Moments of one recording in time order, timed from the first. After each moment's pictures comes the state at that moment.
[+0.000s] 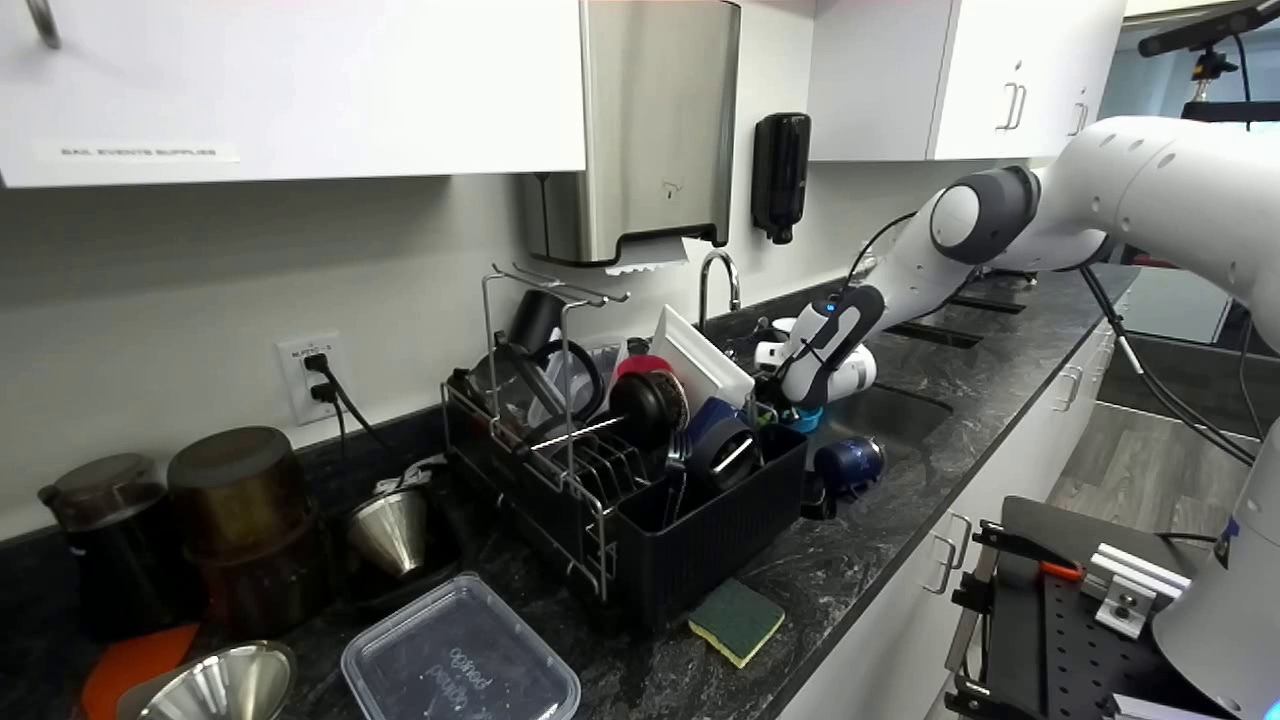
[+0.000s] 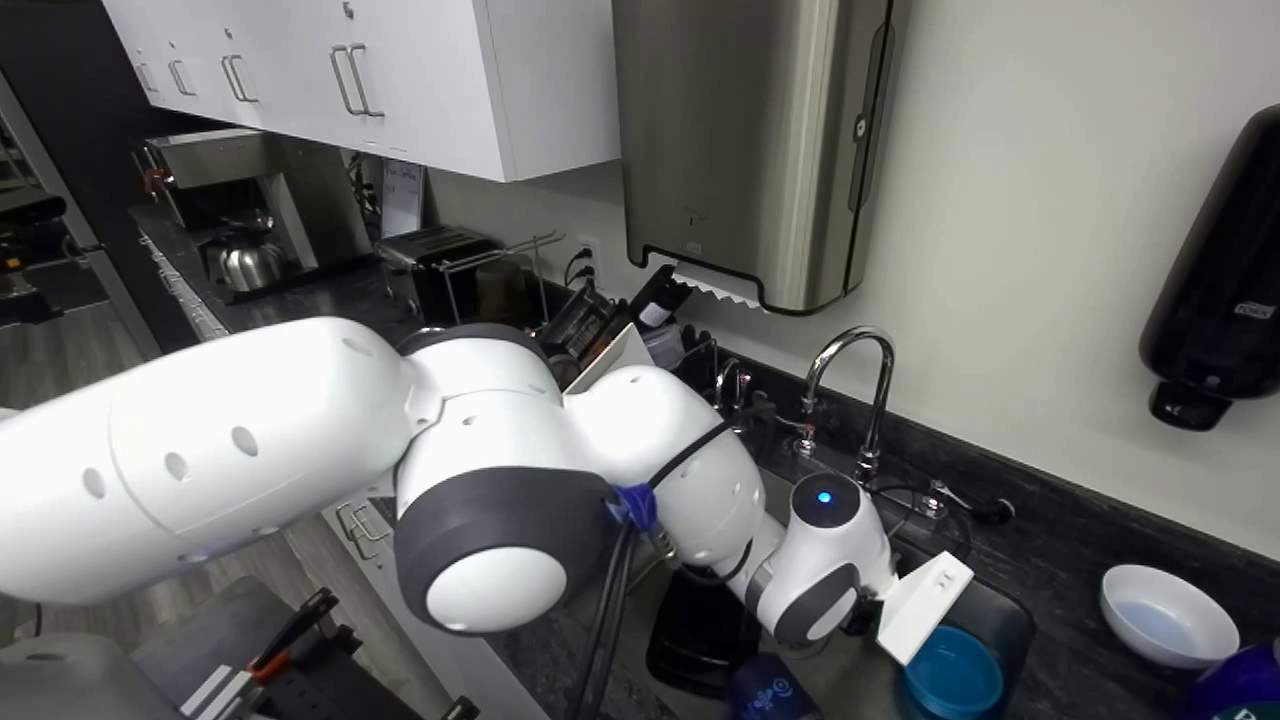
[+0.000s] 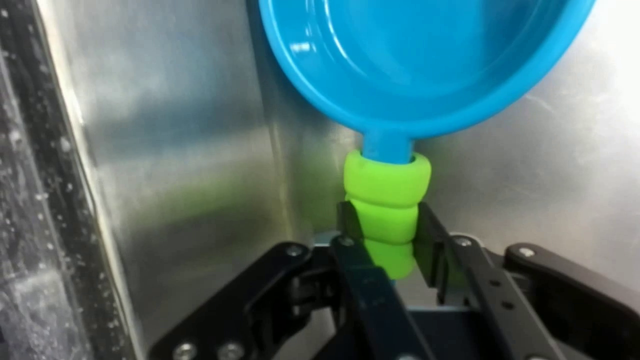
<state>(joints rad) -0.77 1.30 0.11 -1.32 -0.32 3.10 -1.64</state>
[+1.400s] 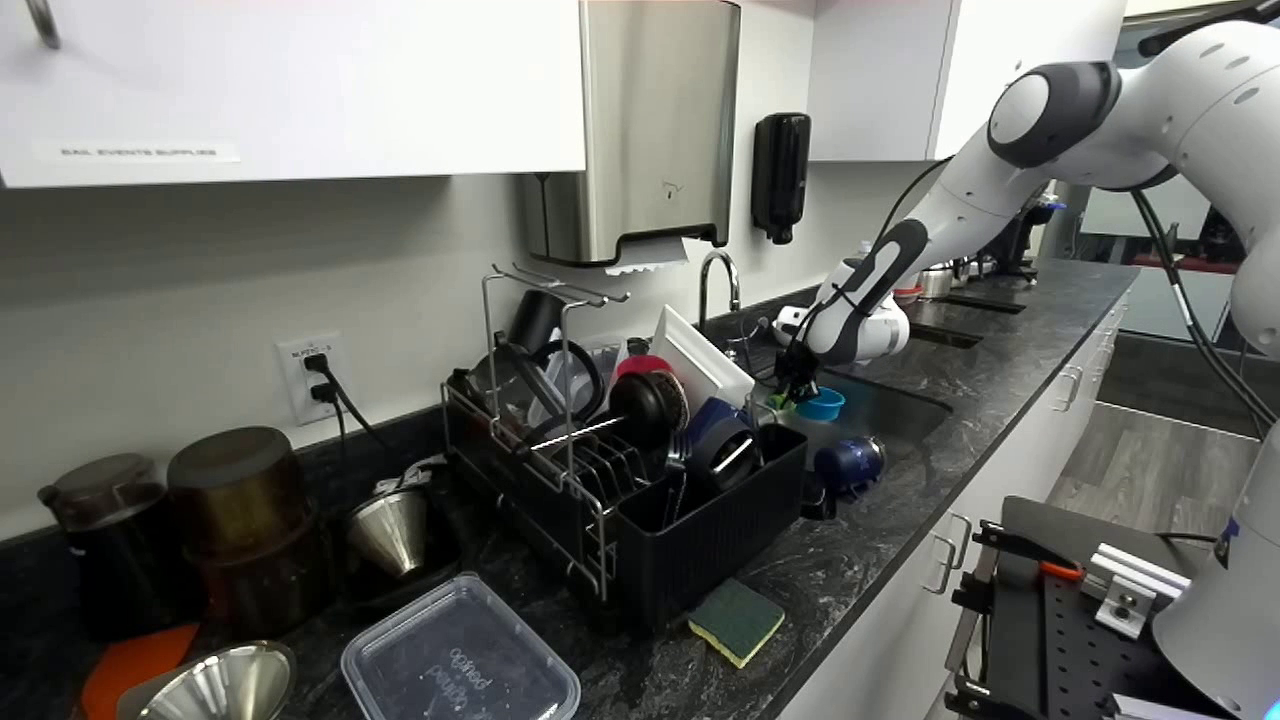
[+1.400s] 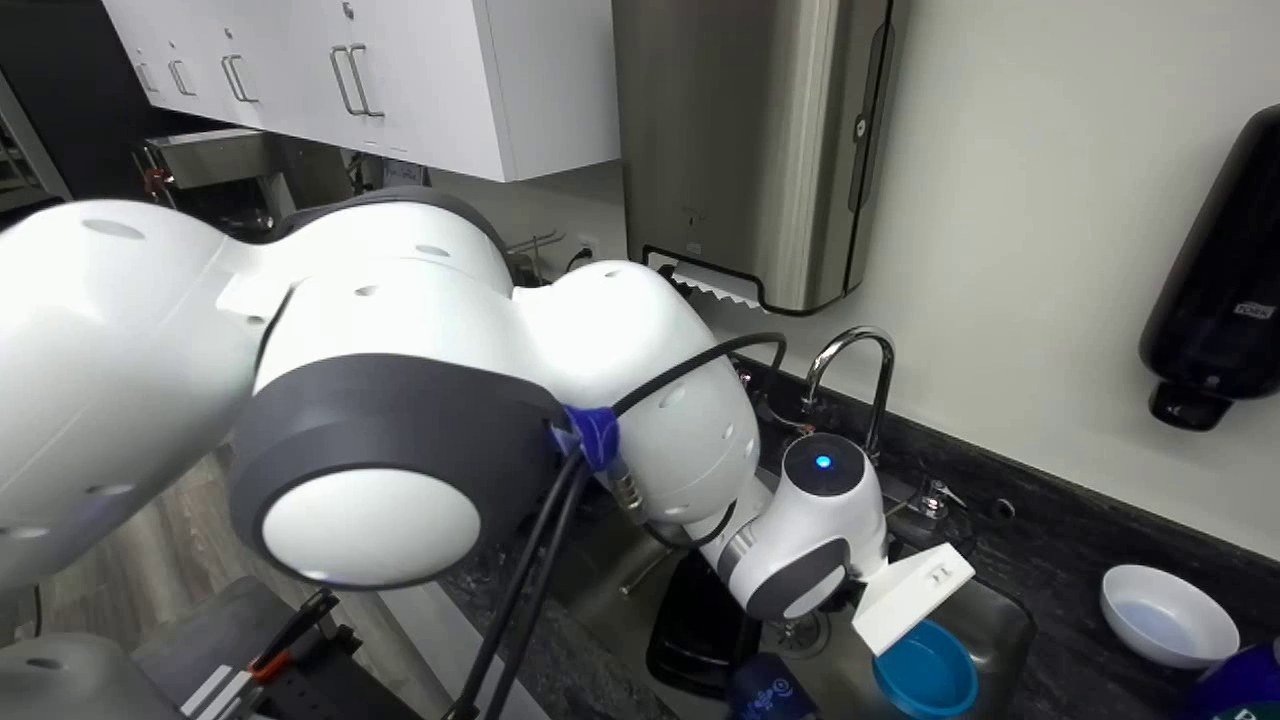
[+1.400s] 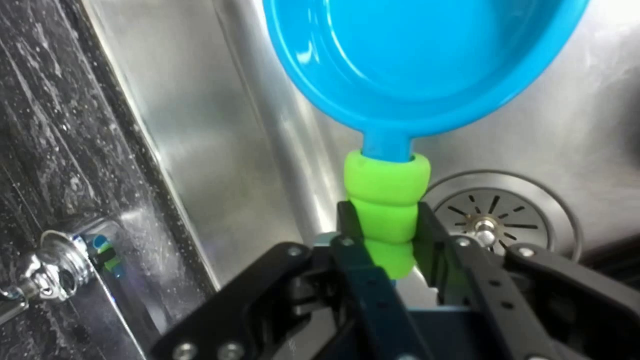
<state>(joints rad) -0.93 0.98 0.25 -1.73 -0.32 3.10 -1.56</state>
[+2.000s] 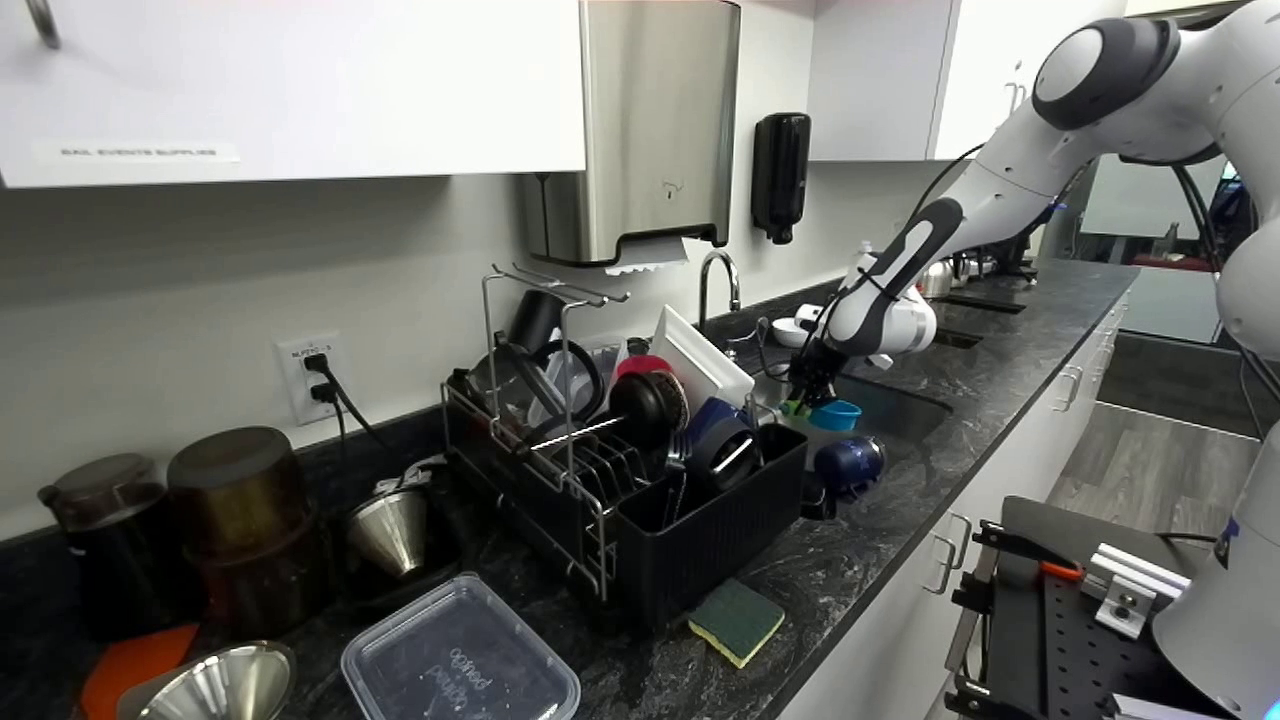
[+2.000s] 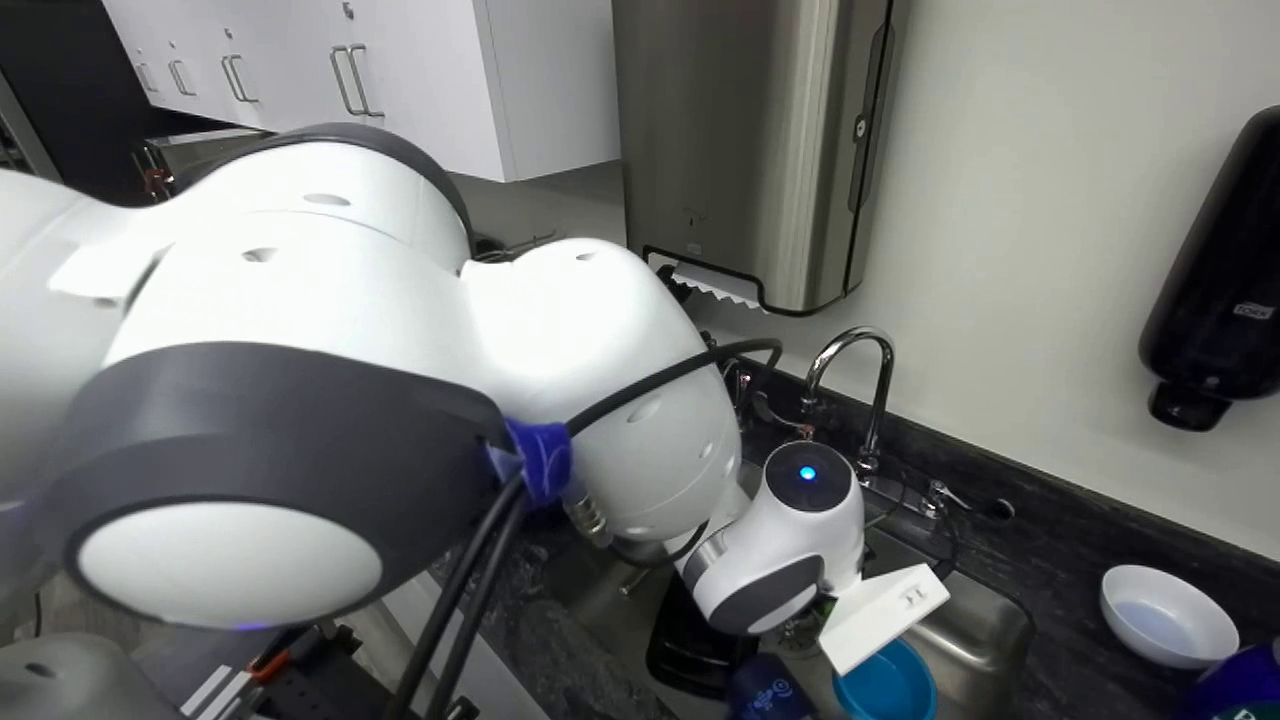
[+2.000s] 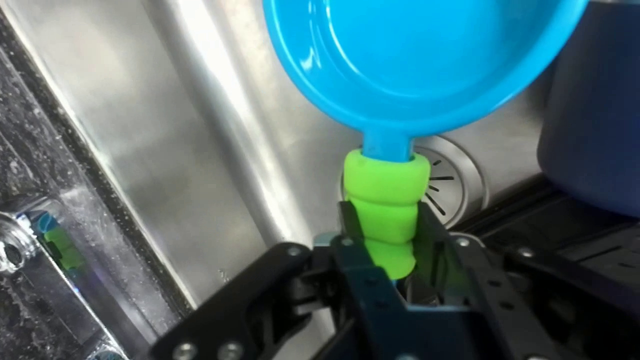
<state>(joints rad) -1.08 0.88 0.37 -1.92 -0.32 3.10 -1.58</state>
